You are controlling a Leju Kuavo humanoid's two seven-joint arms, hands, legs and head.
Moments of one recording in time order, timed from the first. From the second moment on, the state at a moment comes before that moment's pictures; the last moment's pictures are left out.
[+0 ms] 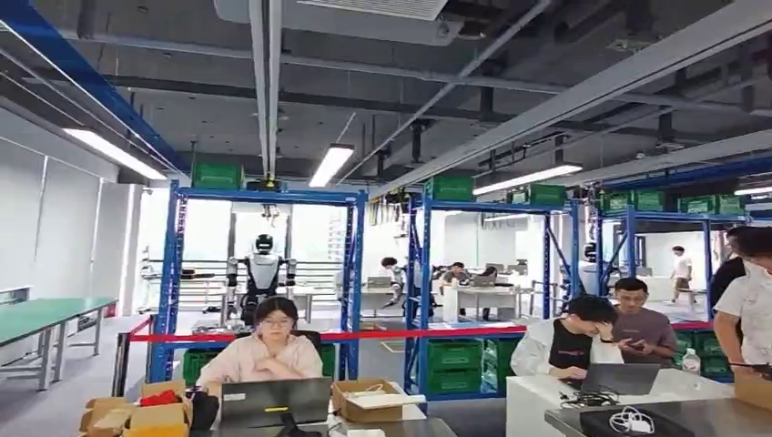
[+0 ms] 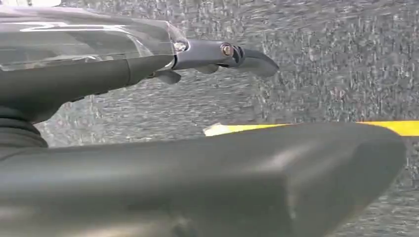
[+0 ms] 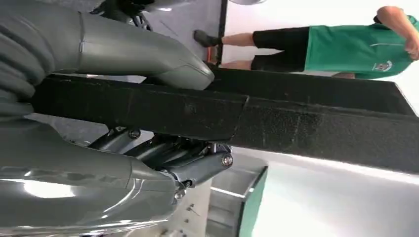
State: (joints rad) left arm -0.04 0.08 1.25 -0.24 -0.99 -0.09 -0.42; right arm -0.40 -0.19 0.84 -1.59 -0.20 0.49 -0.45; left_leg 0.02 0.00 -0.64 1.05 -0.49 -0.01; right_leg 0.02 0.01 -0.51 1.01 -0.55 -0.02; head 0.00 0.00
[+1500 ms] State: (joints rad) left arm -0.05 0.08 1.26 -0.24 -1.02 -0.10 -0.43; right arm -0.47 -0.12 0.85 -1.58 -0.21 0.50 -0.41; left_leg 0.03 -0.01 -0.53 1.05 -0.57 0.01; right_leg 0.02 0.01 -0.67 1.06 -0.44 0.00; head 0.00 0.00
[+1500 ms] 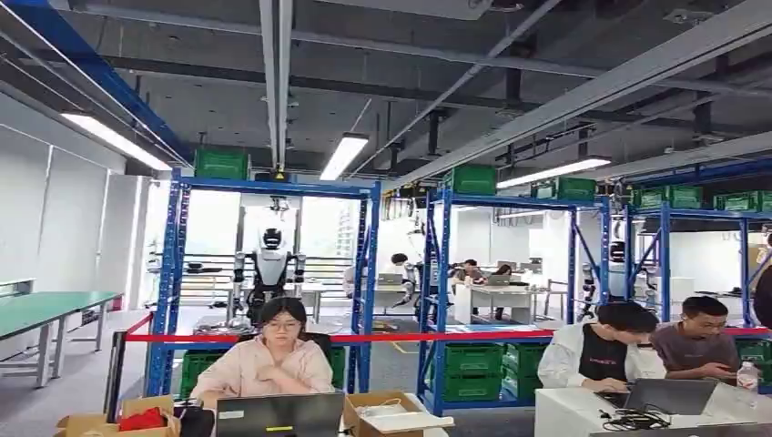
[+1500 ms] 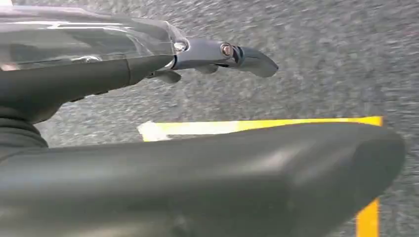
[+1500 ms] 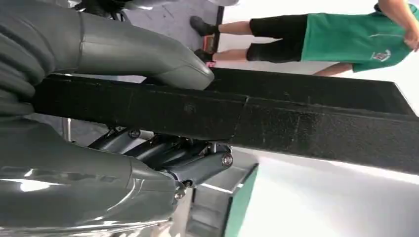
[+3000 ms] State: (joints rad) left arm -0.05 0.09 1.27 -0.24 -1.07 -0.09 -0.39; right arm -0.62 -0.04 0.88 -1.54 -0.24 0.47 -0.34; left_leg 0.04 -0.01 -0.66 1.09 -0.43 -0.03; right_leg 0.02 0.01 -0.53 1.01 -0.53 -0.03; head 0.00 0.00
